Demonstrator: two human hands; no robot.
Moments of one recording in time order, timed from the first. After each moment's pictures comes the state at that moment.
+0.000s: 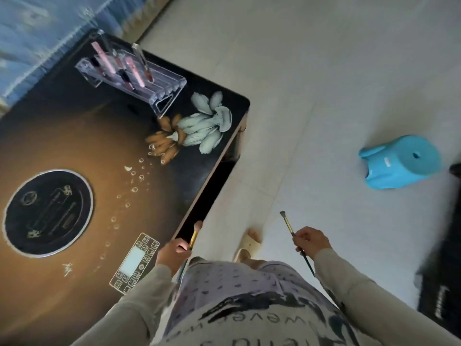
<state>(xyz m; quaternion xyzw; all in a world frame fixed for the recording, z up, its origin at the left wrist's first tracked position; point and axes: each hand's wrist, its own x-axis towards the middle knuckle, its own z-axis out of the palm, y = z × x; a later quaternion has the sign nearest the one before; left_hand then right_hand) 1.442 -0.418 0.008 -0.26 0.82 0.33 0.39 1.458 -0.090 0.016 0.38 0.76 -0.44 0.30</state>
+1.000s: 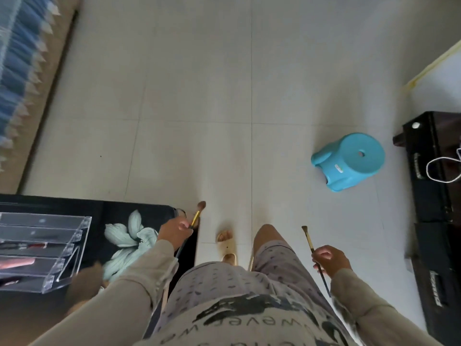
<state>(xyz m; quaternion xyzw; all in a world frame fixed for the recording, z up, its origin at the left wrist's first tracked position) 1.046 -0.153 0.023 -0.02 0.88 0.21 0.43 1.284 0.122 0.016 0.61 0.62 -0.46 0.19</state>
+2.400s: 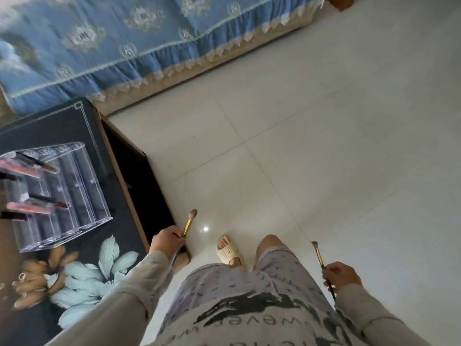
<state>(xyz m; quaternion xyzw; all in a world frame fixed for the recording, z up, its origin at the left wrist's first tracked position) 0.811 -0.135 0.020 -0.47 0.76 0.36 0.26 0.706 0.241 0.012 0.28 0.83 -0.31 0.37</state>
